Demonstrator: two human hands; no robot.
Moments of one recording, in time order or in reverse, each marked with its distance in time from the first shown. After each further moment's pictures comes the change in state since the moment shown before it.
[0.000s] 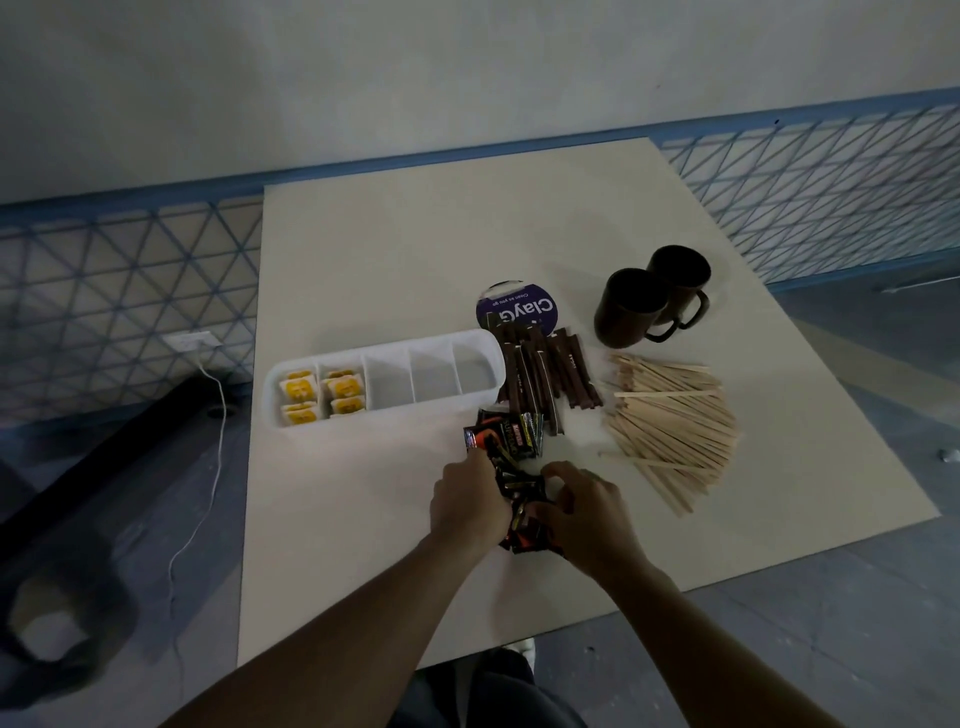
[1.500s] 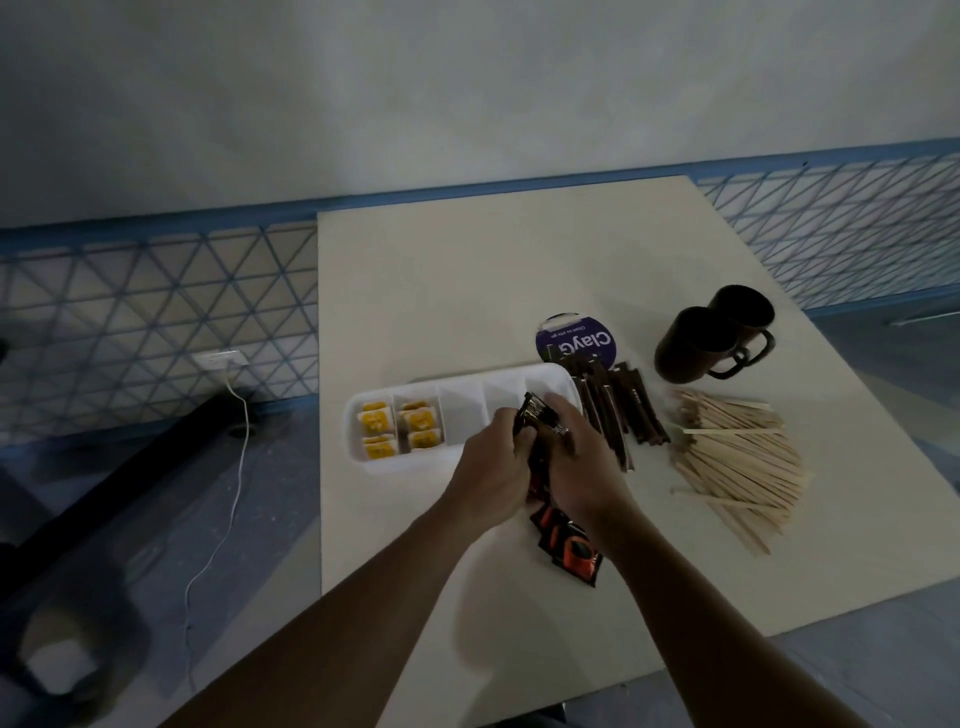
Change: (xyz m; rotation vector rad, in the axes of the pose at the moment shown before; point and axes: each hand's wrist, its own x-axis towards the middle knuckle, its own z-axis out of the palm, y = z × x) left_hand 0.027 -0.026 -0.105 -0.467 -0.070 0.240; right_hand 0.050 -0.134 0.007 0.503 0.015 0.077
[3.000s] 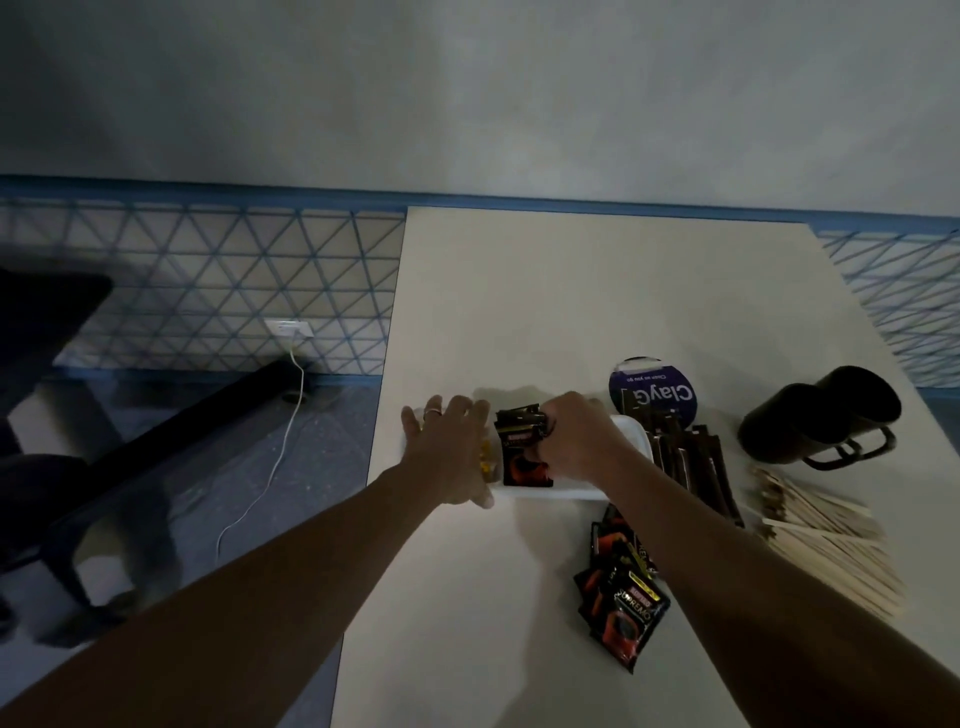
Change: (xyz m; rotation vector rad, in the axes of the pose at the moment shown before) left_hand 0.042 -0.040 -0.097 0.832 -0.100 -0.202; right_hand 0.098 -0.071 0.042 -0.653 -0.346 -0.080
